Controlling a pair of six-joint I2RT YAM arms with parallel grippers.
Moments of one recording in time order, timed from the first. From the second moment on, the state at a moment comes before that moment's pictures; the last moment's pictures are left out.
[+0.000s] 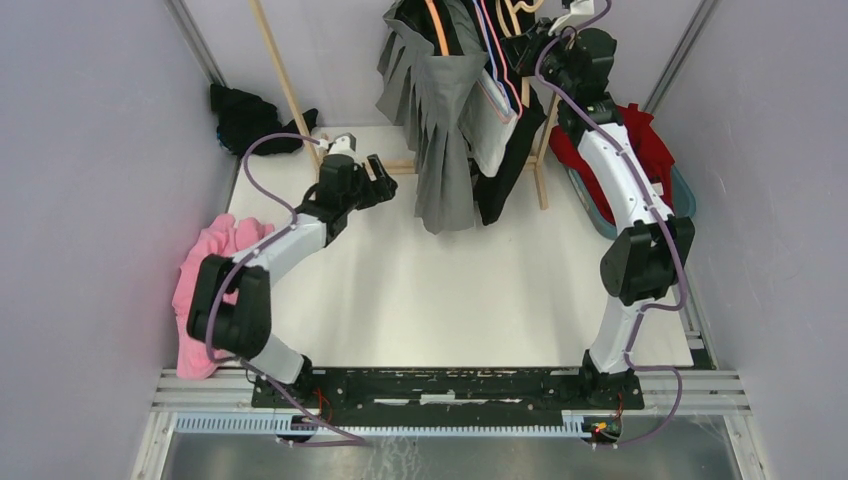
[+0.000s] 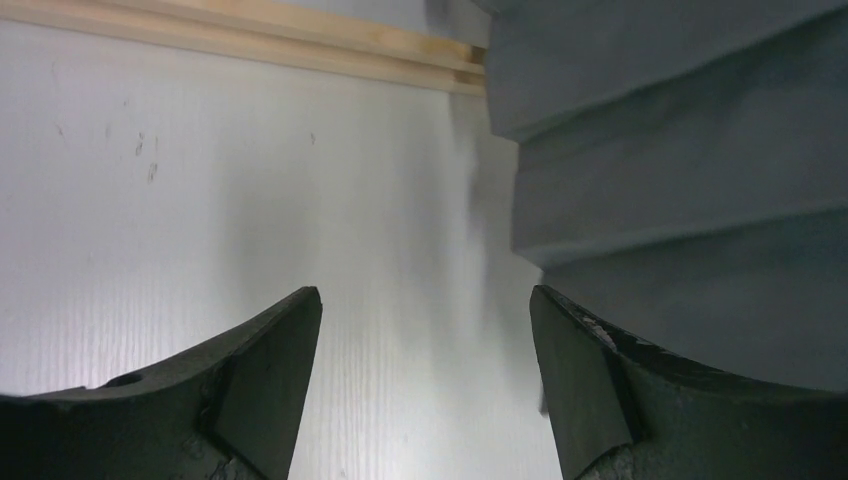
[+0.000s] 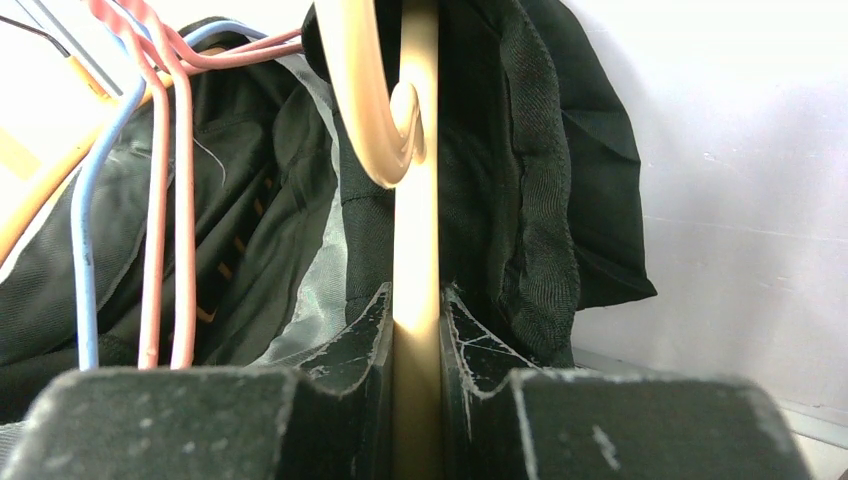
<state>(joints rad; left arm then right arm) -0.32 1.50 0.98 0.04 0.00 -0.52 0.19 1.91 1.96 0.10 -0.30 0.37</state>
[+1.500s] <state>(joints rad) -0.33 2.55 2.08 -0.14 -0.20 -0.49 0.15 1.75 1.74 0.12 -0.32 0.39</state>
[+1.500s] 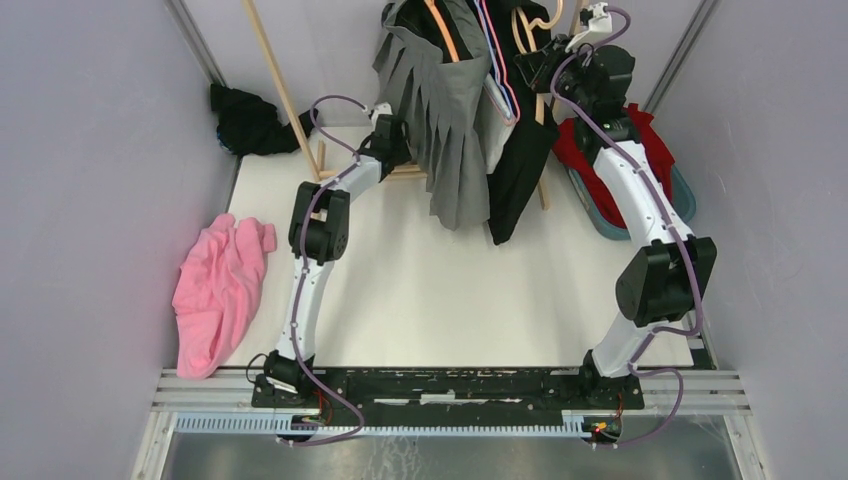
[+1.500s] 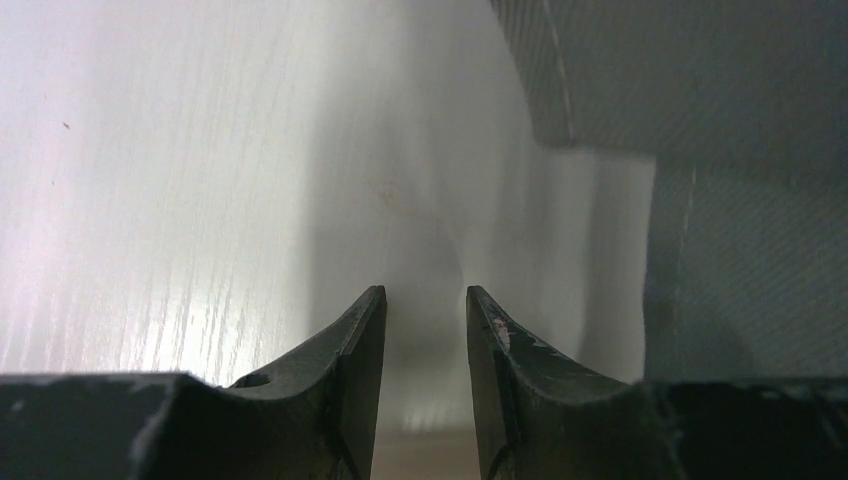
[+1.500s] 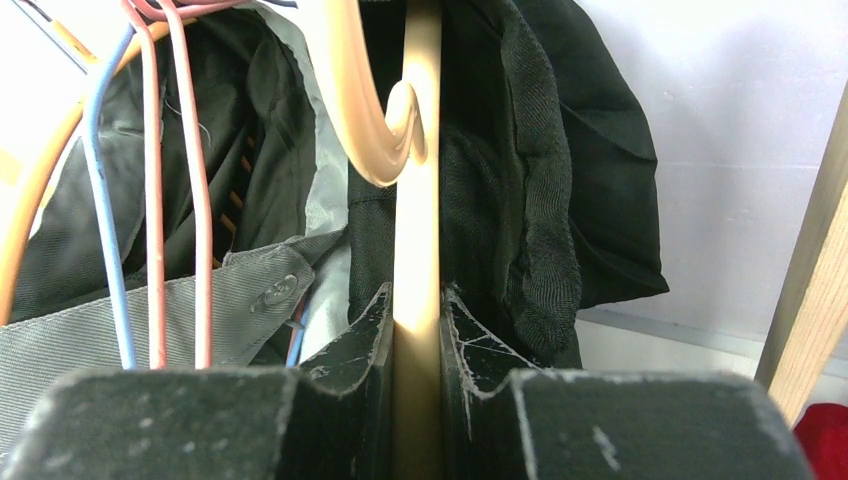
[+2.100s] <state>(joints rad) -0.42 2.38 1.77 -0.01 -0.13 -0.46 0.15 1.62 1.66 0.15 -0.35 0.40</state>
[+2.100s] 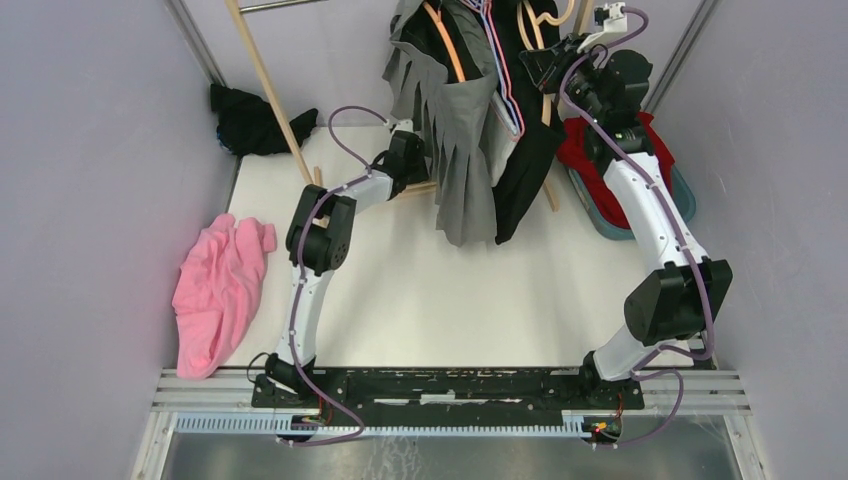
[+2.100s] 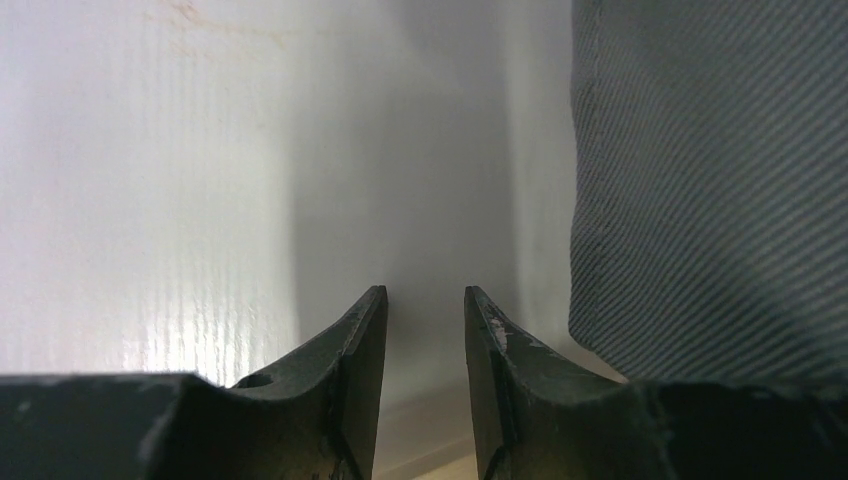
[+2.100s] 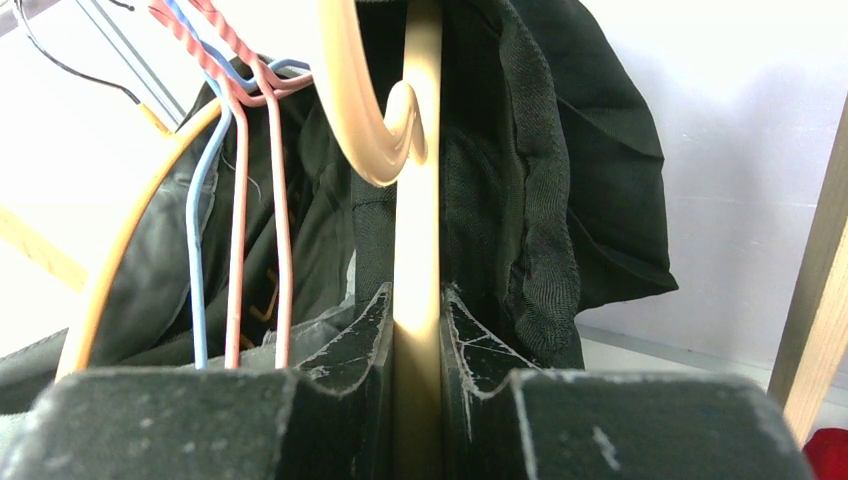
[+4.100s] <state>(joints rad) -0.46 2.14 1.51 -0.09 -0.07 -0.41 0.23 1.82 1.94 0.02 -0.38 0.34</state>
